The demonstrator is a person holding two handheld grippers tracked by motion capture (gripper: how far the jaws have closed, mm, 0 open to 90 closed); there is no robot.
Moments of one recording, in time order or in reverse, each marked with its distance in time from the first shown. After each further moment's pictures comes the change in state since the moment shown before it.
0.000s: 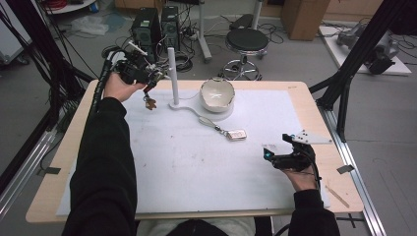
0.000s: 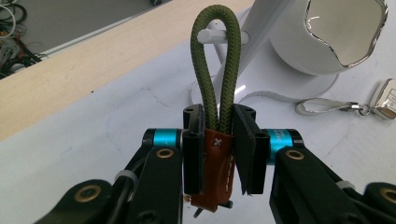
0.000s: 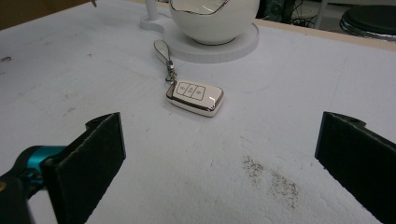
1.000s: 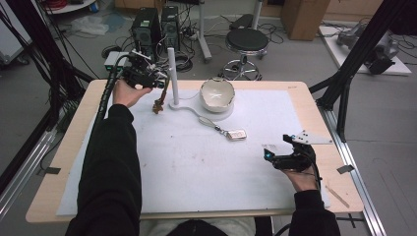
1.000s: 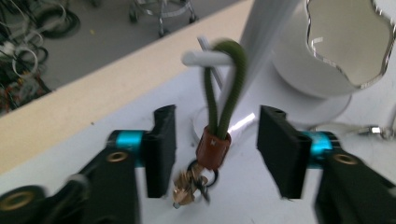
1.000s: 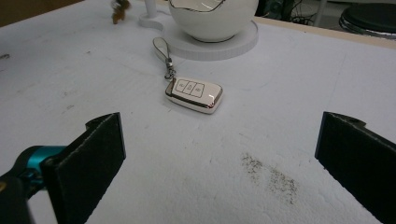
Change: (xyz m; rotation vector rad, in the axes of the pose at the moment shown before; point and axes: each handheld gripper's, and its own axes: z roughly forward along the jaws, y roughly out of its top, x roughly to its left) left arm -0.009 -0.013 0.014 -0.177 0.066 0.044; right arm 0.000 -0.001 -0.001 0.008 -0.001 0.000
